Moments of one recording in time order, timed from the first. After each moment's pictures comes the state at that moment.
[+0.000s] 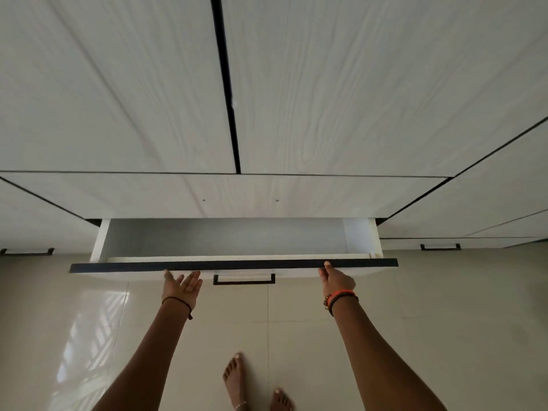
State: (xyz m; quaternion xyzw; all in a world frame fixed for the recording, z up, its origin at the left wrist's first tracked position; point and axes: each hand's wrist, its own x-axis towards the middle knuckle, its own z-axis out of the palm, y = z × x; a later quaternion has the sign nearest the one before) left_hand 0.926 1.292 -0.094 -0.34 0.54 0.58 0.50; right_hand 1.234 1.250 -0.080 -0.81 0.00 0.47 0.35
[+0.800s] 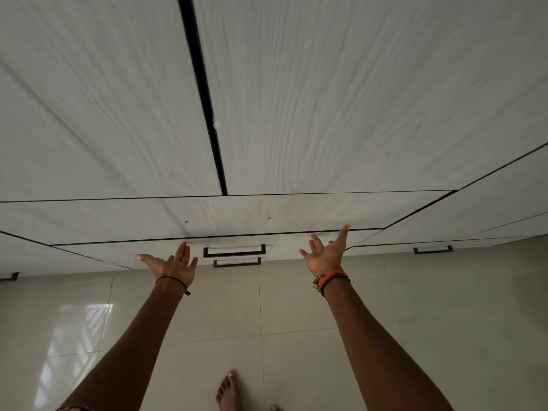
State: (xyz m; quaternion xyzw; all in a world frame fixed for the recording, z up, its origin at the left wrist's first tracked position) left_hand 0.951 1.401 -0.090 -0.17 0.52 0.54 0.65; right_hand 1.235 1.362 -0.064 -0.52 0.19 0.54 0.63
